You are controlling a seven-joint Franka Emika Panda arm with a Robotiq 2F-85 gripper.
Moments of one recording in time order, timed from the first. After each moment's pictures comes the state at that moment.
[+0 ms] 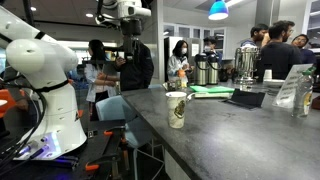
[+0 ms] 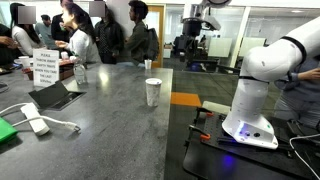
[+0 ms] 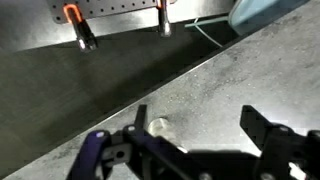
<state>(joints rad) 0.01 -0.89 0.01 -2.74 0.17 1.87 0.15</state>
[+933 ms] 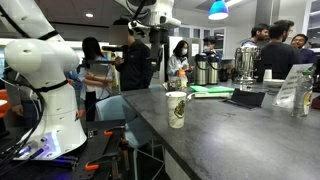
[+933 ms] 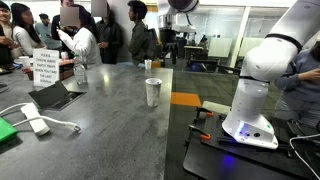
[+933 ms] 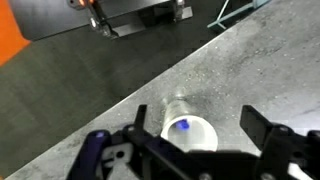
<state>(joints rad) -0.05 -0.42 0.08 -2.48 0.08 1.95 0.26</state>
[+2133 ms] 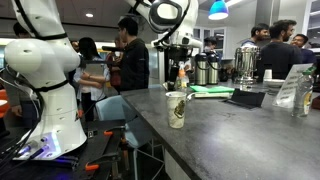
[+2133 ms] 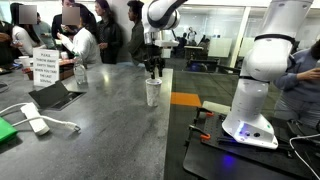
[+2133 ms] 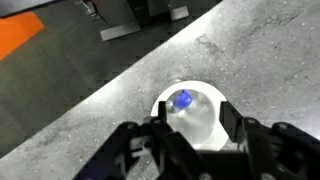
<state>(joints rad) -0.04 -0.09 0.04 -2.34 0.09 2.07 0.24</state>
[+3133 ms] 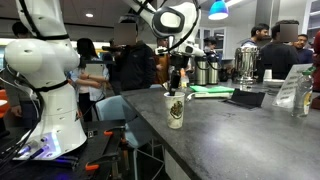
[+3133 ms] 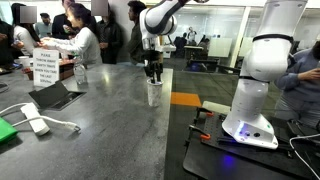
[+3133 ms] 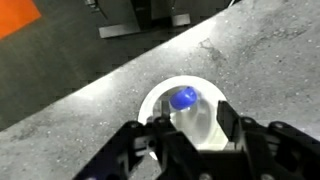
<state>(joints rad) -0.03 -0.03 0.04 -2.33 0.10 2.09 0.12</state>
